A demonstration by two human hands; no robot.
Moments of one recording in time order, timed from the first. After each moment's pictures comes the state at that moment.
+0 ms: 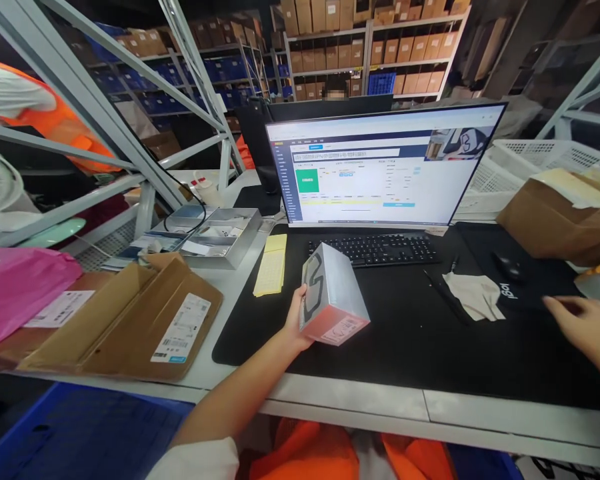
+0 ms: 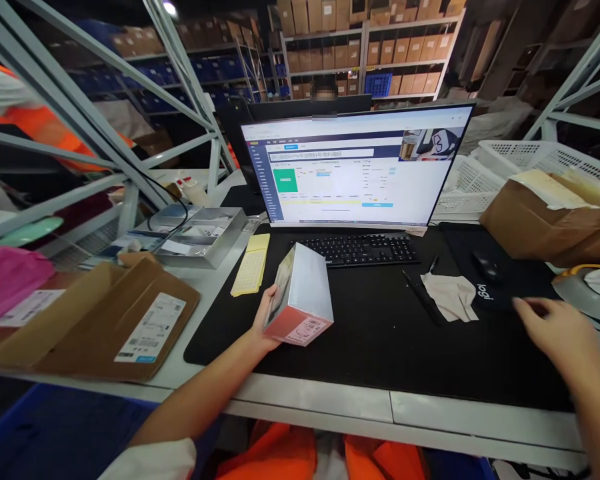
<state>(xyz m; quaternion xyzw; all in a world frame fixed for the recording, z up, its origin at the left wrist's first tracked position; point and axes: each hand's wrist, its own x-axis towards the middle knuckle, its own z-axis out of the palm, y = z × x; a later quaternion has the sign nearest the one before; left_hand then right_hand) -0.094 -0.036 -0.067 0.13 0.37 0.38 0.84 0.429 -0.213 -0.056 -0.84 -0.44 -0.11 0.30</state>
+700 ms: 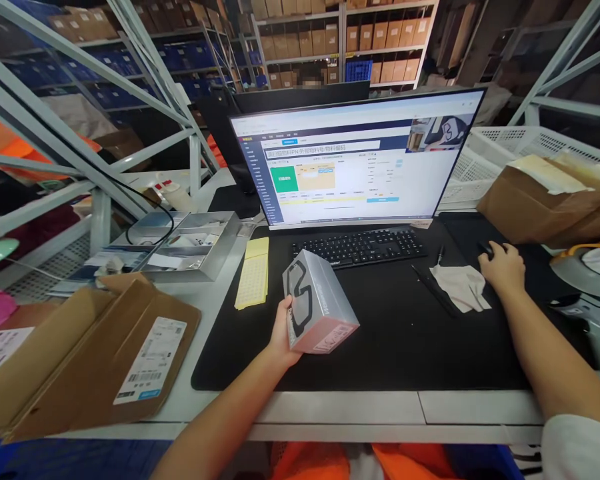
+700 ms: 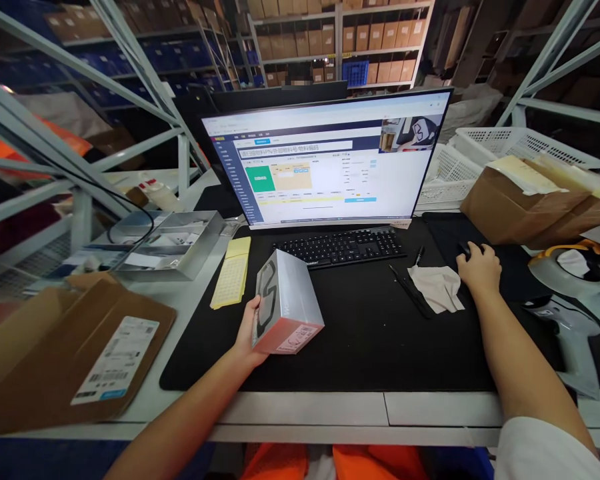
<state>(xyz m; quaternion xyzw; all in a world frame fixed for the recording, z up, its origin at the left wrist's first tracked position) -0.091 -0.030 -0.072 0.09 0.42 0.40 0.81 0.460 -0.108 -0.118 -0.89 -0.37 -0.07 0.27</state>
